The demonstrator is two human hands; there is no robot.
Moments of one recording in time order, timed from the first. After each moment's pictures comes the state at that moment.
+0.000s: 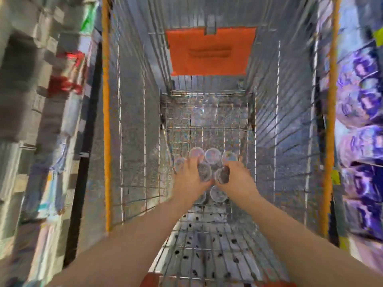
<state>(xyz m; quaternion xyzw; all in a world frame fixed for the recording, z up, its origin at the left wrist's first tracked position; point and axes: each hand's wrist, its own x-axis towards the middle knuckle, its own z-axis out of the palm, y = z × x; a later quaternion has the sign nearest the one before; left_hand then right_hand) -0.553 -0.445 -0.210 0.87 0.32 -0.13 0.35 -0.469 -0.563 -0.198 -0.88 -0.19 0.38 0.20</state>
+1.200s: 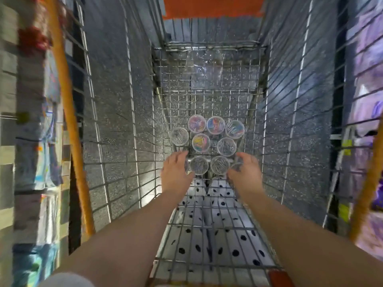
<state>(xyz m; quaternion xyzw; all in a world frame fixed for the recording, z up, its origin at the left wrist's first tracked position) -0.616 -0.453 -0.288 0.85 0.40 -0.20 0.28 -0.508 -0.602 -0.271 -0.89 -0.01 0.39 0.26</state>
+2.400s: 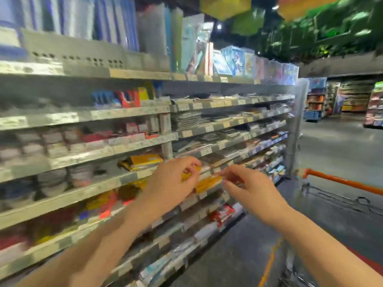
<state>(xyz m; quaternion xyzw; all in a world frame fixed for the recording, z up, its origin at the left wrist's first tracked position) -0.931 -0.458 0.297 0.83 0.42 0.37 0.02 -0.740 -0.503 0.287 -0.55 -0.74 0.07 0.38</state>
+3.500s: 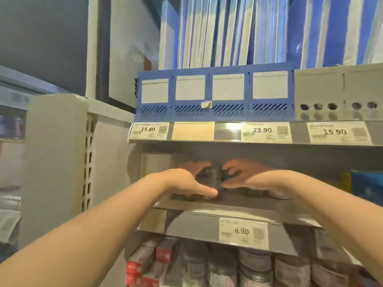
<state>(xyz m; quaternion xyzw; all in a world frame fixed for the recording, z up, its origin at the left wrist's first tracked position) -1.533 -0.151 0.458 0.58 0.80 0.15 -0.05 -1.380 -0.020 0.469 -0.19 -0.96 0.12 0.18</state>
